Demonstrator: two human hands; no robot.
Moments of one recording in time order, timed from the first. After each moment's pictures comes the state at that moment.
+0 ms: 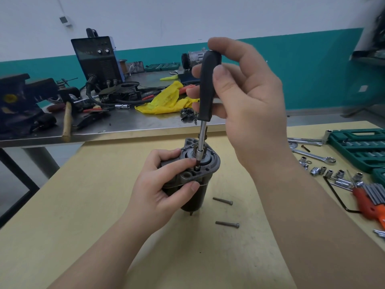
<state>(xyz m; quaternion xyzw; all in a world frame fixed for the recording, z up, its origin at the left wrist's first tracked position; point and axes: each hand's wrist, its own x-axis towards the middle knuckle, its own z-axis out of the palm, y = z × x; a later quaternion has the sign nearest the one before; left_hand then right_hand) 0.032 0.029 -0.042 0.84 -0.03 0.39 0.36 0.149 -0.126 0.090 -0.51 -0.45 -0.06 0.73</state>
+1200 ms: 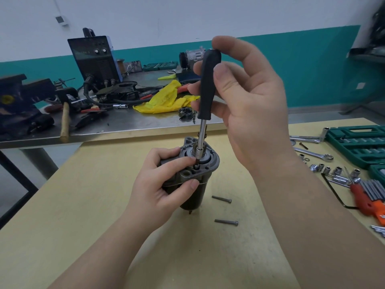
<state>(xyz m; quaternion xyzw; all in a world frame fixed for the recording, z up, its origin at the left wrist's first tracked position) 0.033 0.028 -0.042 0.85 -0.02 0.39 0.36 0.148 -0.131 0.090 -0.45 -0.43 0.02 0.78</state>
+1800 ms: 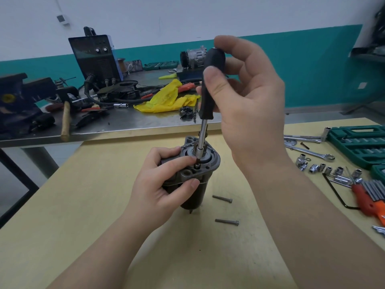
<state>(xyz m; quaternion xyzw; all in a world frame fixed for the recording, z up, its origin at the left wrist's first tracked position) 0.034 0.031 -0.044 0.85 -0.04 0.39 0.36 0.144 -0.122 0.086 -0.50 -0.40 -0.11 0.76</state>
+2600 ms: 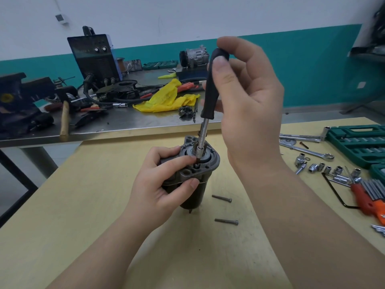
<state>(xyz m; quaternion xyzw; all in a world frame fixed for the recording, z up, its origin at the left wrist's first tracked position) 0.035 0.032 -0.044 0.85 -0.04 0.40 0.34 0.145 -0.115 0.082 -0.48 -0.38 -0.11 0.78</state>
